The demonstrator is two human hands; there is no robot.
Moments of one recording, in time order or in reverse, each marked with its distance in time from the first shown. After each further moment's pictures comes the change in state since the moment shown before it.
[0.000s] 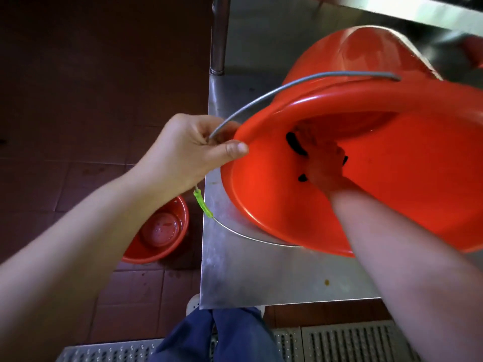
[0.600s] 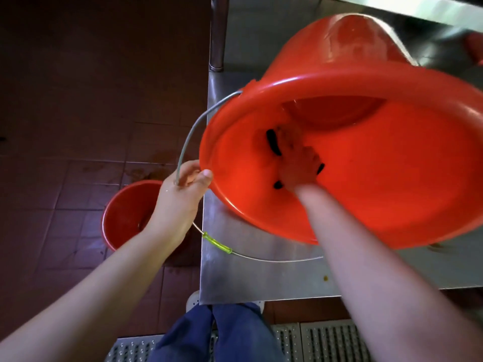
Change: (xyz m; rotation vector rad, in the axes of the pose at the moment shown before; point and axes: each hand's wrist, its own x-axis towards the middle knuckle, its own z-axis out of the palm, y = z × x) left_hand -0.038 -0.079 0.033 -0.368 0.350 -0.375; right_hand -0.027 -0.063 0.000 0.027 -0.027 0.069
